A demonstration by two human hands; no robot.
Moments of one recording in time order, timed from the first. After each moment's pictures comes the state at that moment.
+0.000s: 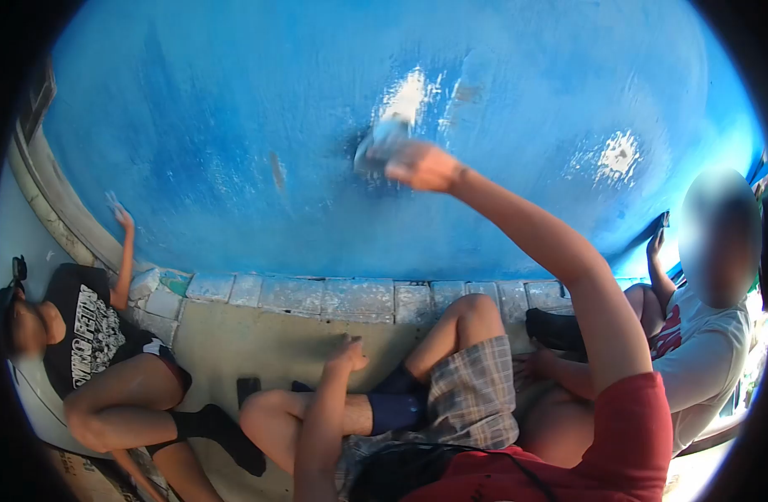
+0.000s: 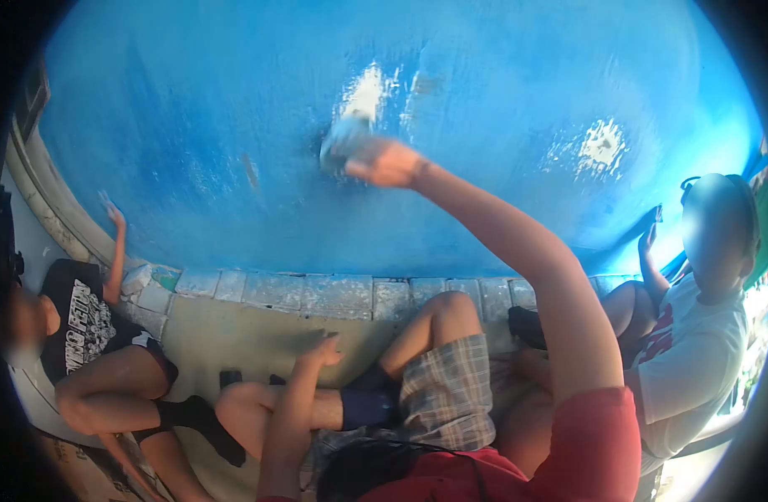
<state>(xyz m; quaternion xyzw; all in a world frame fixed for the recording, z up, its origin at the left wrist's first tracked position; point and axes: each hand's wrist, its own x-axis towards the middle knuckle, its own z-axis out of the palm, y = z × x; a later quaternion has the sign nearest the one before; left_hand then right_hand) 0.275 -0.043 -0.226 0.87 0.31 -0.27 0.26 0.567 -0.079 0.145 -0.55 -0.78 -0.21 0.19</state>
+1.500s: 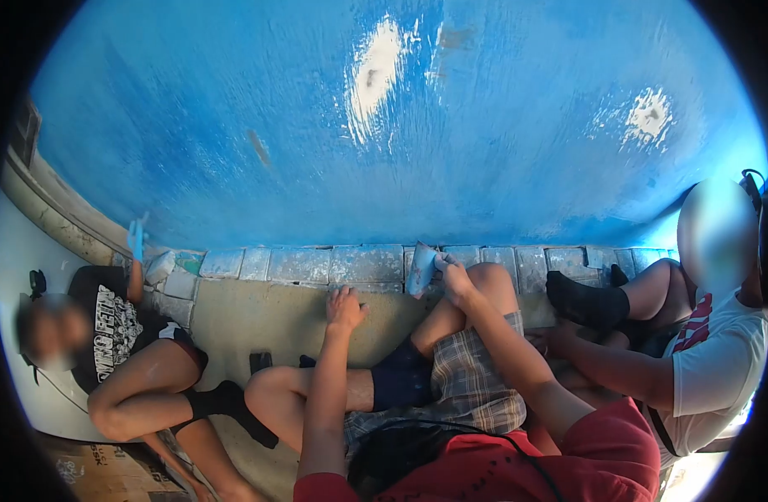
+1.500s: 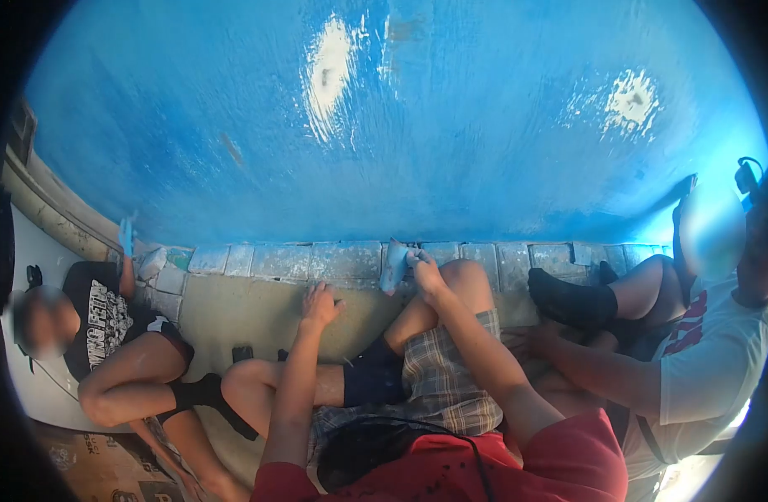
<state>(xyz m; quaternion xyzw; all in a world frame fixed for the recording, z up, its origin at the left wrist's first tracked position) 0.292 -0.031 -0.193 0.92 0.37 -0.09 0.11 0.514 -0.198 -0.160 -0.56 -0.05 0.45 0.69</state>
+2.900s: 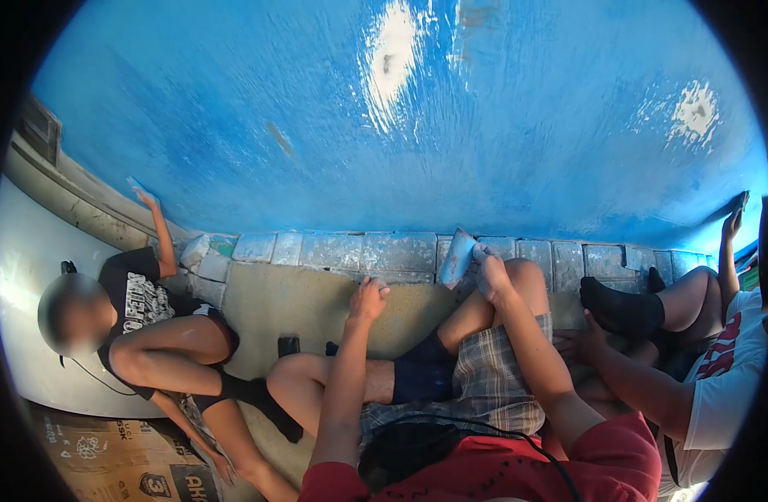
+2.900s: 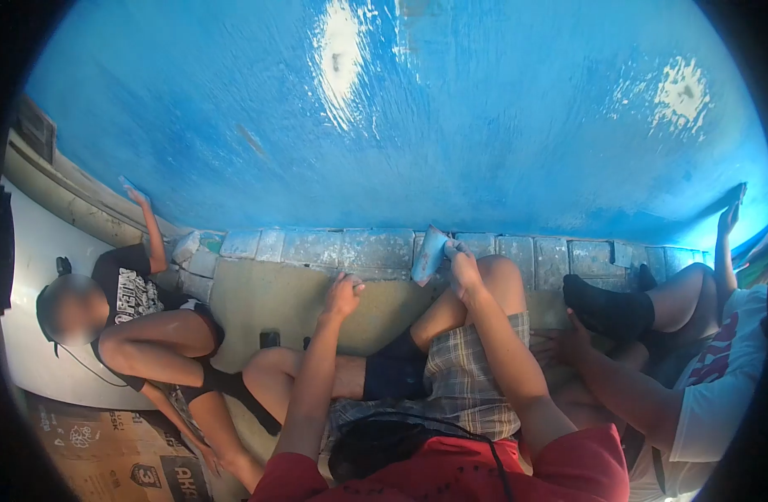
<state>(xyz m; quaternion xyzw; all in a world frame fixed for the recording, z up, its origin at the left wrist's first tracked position) 0.279 -0.016 -0.212 0.89 0.40 -0.04 0.22 0.524 -0.204 -0.173 -0.49 -0.01 0.46 0.74</state>
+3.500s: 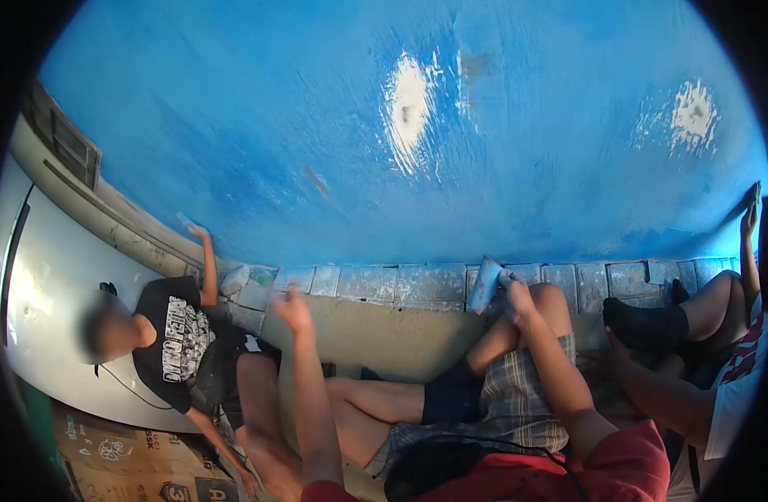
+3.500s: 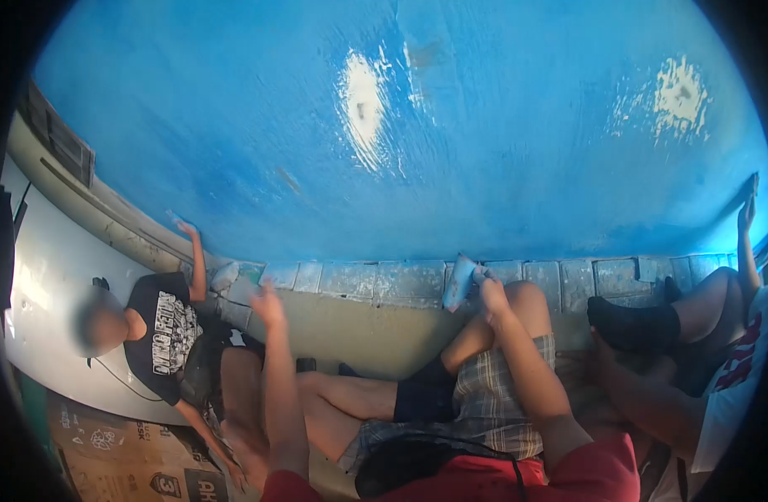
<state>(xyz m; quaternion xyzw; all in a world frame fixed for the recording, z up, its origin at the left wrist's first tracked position) 0.205 0.095 -0.038 0.47 0.56 0.57 0.37 0.524 -0.206 -0.145 -0.49 -0.01 0.47 0.74</state>
